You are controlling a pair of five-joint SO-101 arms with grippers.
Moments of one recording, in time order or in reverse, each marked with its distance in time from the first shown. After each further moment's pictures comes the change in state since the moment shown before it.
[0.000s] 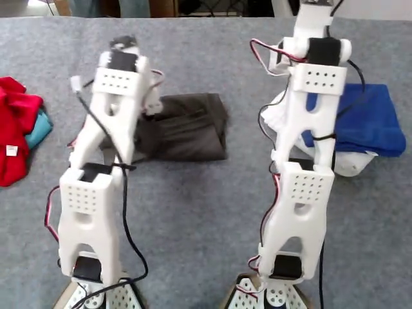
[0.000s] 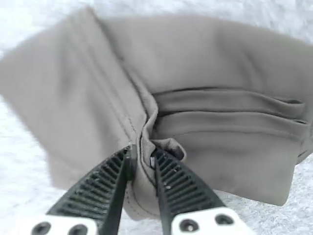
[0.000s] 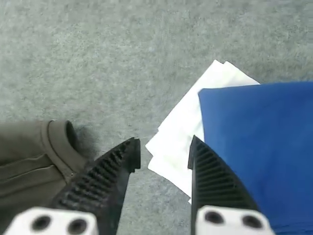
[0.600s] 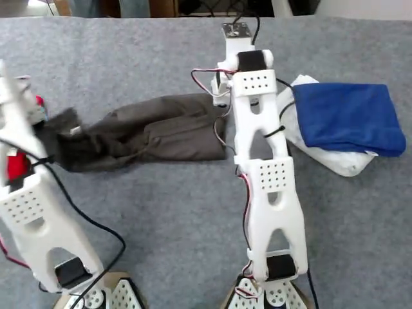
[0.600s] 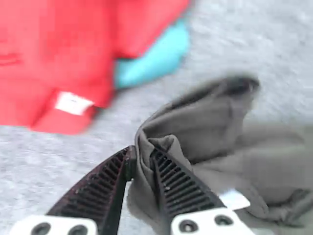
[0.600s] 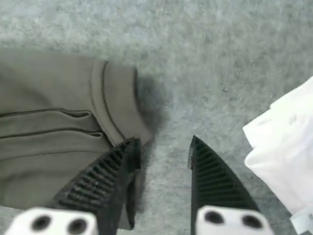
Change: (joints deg) left arm -37.7 0.0 -1.9 2.3 -14.1; right arm -14.2 16.2 0.2 1.5 -2.5
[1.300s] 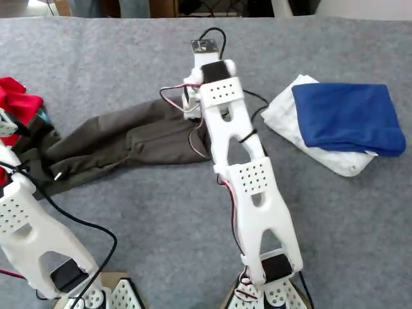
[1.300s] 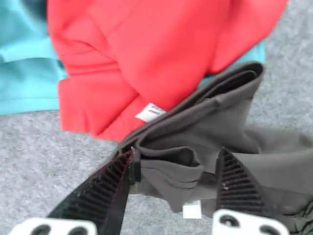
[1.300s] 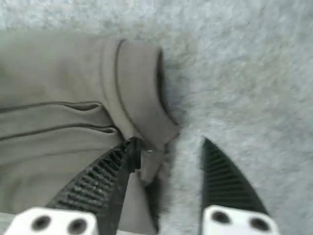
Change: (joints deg) left arm -9.4 0.4 0.4 0.1 -6.6; right arm -8.8 4.6 0.0 -0.2 -11.5
